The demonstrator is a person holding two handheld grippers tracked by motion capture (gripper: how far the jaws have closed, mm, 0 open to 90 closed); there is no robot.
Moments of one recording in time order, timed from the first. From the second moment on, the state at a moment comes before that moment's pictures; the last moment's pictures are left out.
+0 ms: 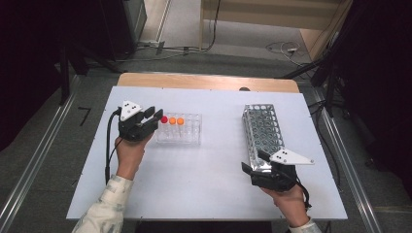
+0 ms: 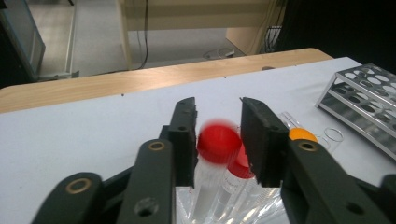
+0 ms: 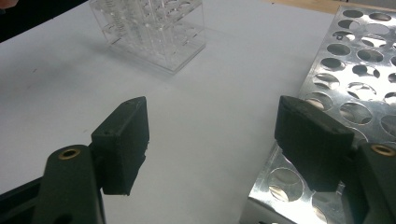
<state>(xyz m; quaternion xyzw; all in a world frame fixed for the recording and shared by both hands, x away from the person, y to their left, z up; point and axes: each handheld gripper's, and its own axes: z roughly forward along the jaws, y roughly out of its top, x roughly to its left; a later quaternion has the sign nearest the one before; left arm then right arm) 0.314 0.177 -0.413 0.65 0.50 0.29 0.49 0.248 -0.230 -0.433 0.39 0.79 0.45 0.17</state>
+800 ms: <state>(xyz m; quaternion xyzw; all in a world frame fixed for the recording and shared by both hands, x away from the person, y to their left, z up) 0.270 0.179 -0.409 0.65 0.50 0.28 0.49 0.253 -0.237 -0.437 0.39 0.78 0.45 0.18</state>
